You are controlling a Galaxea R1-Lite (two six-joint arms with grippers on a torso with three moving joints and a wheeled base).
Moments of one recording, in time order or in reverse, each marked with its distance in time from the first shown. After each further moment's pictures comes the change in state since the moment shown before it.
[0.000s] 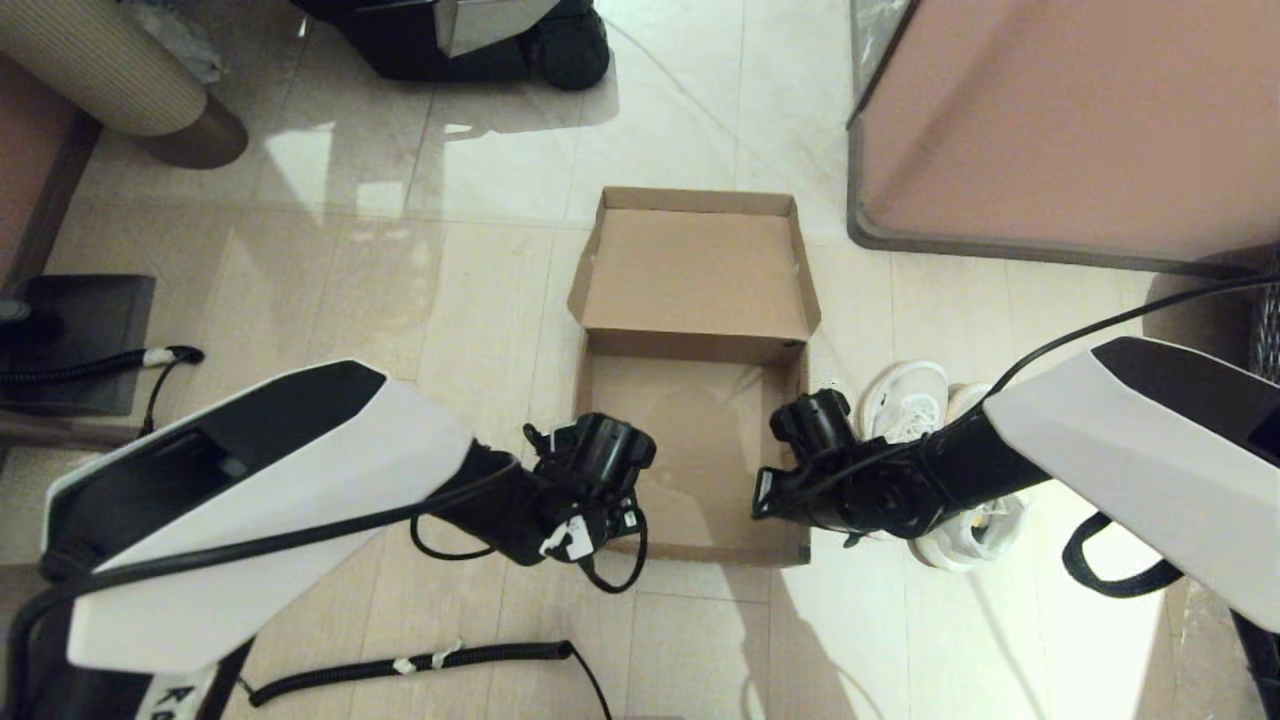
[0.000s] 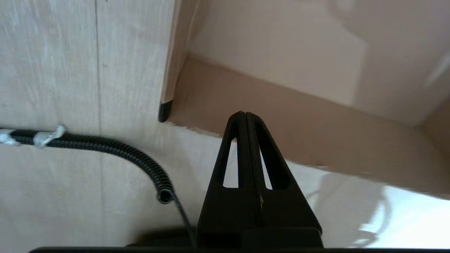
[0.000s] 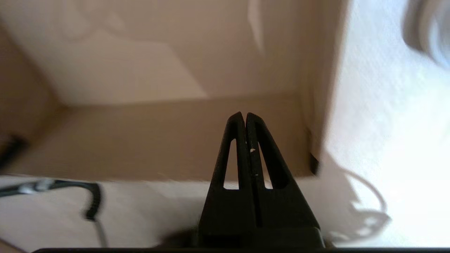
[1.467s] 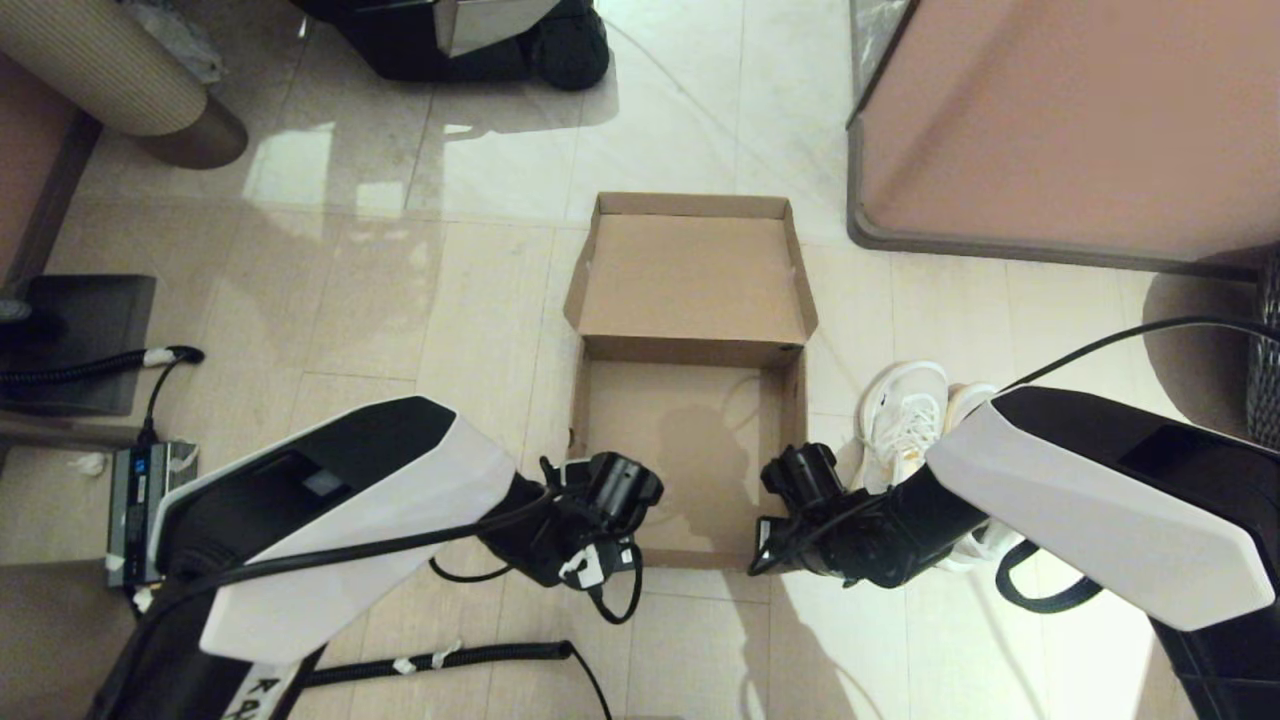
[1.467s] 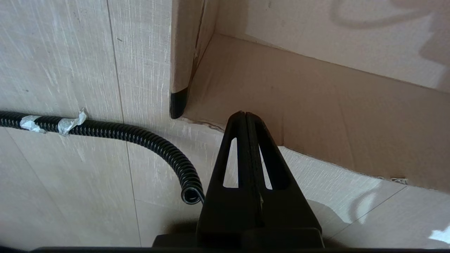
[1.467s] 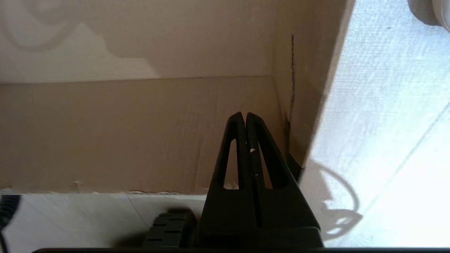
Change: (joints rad) left arm 0.003 0.125 -0.039 0.052 0.039 0.027; right arm 0.002 0.127 0.071 -0.129 -0.052 -0.084
